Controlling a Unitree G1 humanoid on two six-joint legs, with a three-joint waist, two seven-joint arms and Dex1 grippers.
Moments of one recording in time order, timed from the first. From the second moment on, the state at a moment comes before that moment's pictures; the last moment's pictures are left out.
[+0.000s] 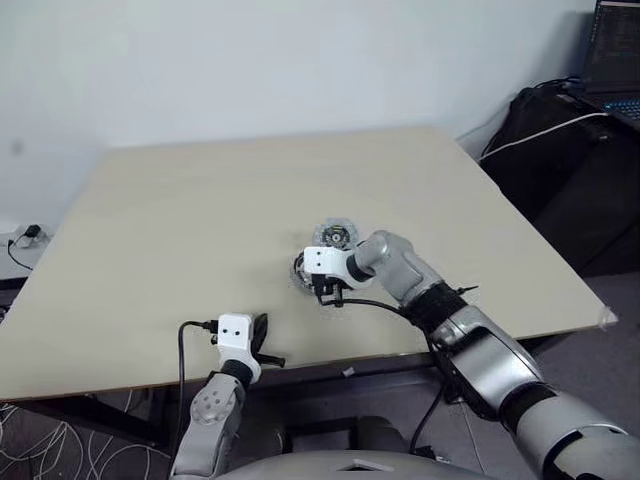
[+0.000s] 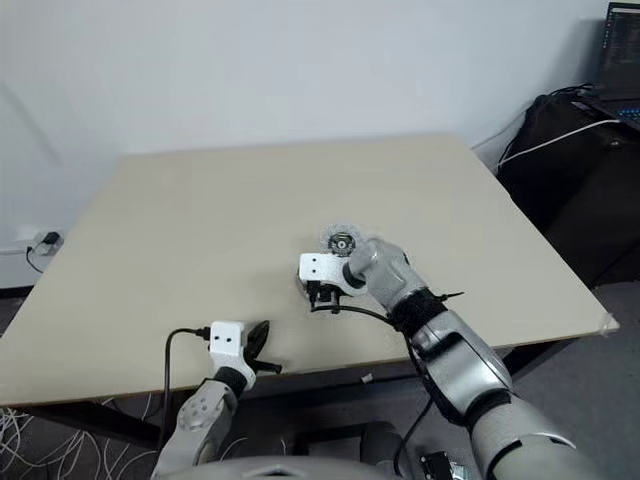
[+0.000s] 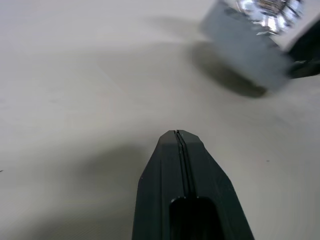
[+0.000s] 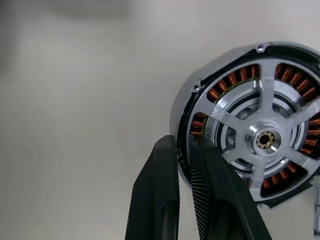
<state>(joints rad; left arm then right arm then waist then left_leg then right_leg) 0.30 0.02 -0.13 0.01 -0.09 0.01 -0.21 -0.70 -0.32 0.51 0.35 -0.29 0.51 1.18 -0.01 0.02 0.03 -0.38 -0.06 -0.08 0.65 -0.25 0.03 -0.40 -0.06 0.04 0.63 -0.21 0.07</state>
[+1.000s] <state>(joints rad) 0.30 0.02 -0.12 0.03 -0.10 0.01 -0.22 -0.65 -0.11 0.18 0.03 0.13 1.60 0.69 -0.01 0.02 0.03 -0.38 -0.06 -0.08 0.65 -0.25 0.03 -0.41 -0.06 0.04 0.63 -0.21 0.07</state>
